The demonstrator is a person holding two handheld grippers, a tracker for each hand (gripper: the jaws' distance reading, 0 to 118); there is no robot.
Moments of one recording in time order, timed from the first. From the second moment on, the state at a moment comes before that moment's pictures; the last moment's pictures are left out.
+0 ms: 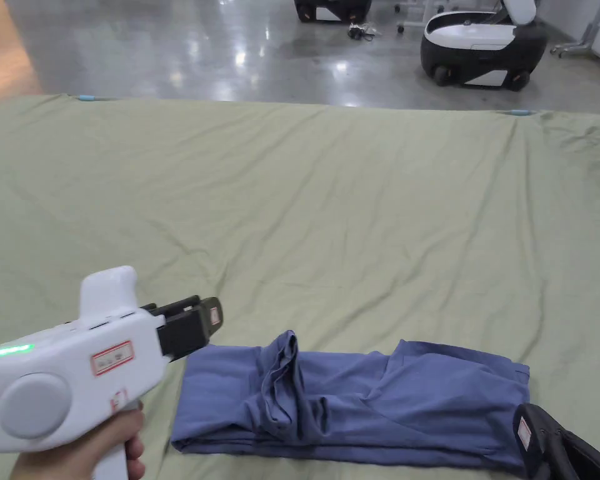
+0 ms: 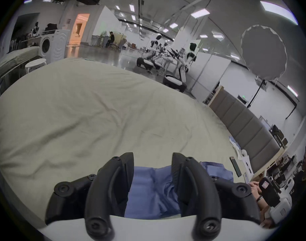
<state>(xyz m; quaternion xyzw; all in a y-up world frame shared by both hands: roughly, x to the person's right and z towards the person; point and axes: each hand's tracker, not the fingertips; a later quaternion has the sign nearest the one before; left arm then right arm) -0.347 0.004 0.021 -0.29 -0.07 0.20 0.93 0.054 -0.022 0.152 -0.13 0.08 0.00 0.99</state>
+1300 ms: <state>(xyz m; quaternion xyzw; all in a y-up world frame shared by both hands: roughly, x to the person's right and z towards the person) -0.487 -0.086 0.014 -0.38 -0.21 0.49 0.76 0.001 -0.015 0.144 -0.15 0.10 0.03 0.98</state>
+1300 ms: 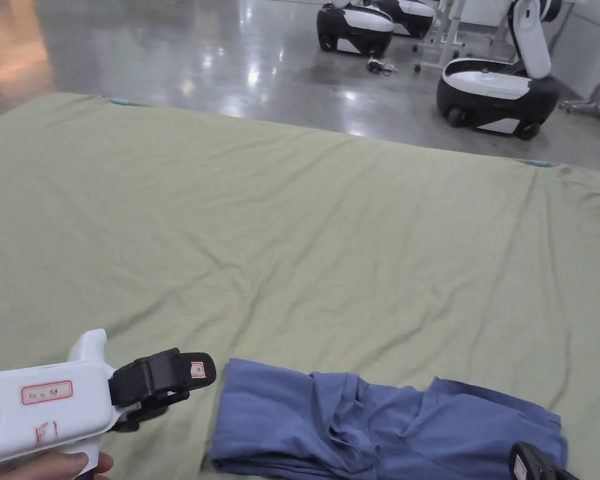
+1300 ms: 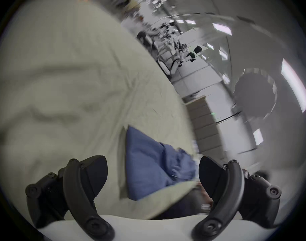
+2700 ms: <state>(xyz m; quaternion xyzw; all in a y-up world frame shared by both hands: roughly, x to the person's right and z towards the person) -0.210 -0.029 -0.054 -0.49 -0.13 0.11 0.85 0.029 -0.016 0.160 -0.13 0.10 -0.02 0.99</state>
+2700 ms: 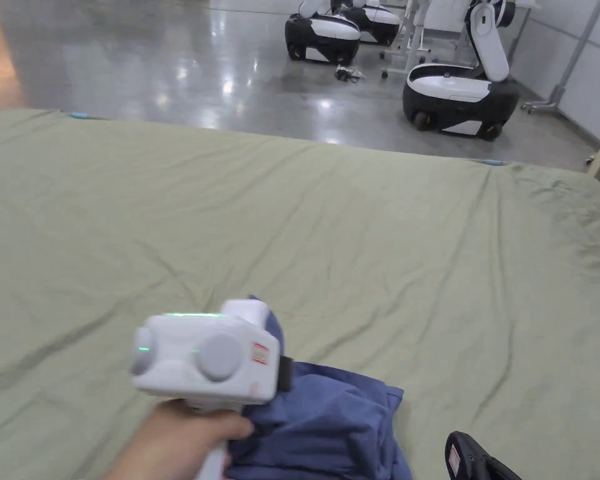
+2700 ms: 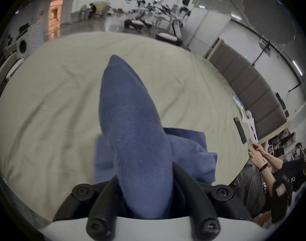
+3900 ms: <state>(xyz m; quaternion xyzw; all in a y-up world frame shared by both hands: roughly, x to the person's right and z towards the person) -0.114 -0.103 -0.037 -0.47 -0.24 0.24 0.81 0.075 -0.018 0.141 -0.18 0.07 0.00 0.98</state>
